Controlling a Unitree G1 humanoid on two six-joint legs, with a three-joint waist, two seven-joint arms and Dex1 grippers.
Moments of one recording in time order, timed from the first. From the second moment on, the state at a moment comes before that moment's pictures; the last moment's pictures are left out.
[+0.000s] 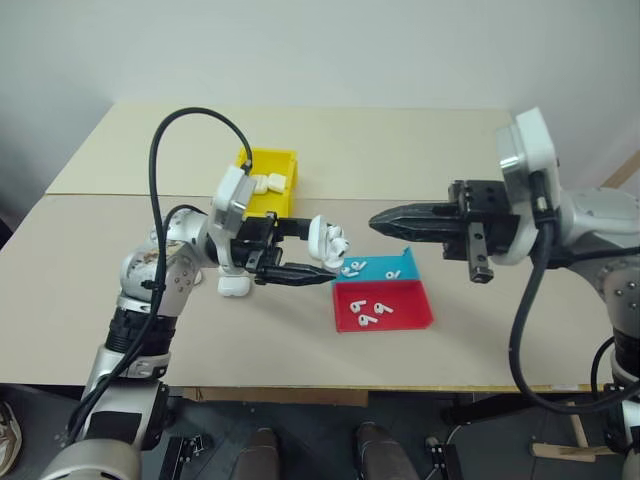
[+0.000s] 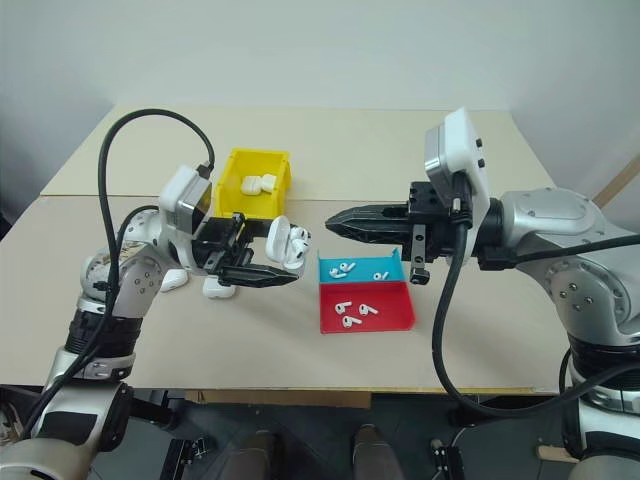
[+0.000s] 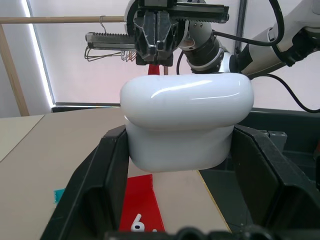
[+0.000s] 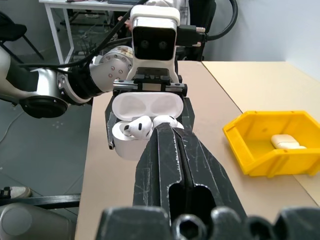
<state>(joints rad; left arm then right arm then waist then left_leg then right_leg) -0.73 0.51 -0.05 0.02 -0.67 0.42 -1.46 -0.72 -0.87 -0.06 -0.42 0.96 0.78 0.91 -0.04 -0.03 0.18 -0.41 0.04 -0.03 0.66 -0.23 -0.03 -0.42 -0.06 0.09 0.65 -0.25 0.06</state>
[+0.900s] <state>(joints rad) -0.73 0.47 -0.05 0.04 -0.65 0.41 -1.43 -0.74 -0.84 -0.02 -0.54 0.97 0.88 0.85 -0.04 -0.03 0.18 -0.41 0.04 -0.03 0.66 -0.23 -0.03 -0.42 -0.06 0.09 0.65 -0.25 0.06</state>
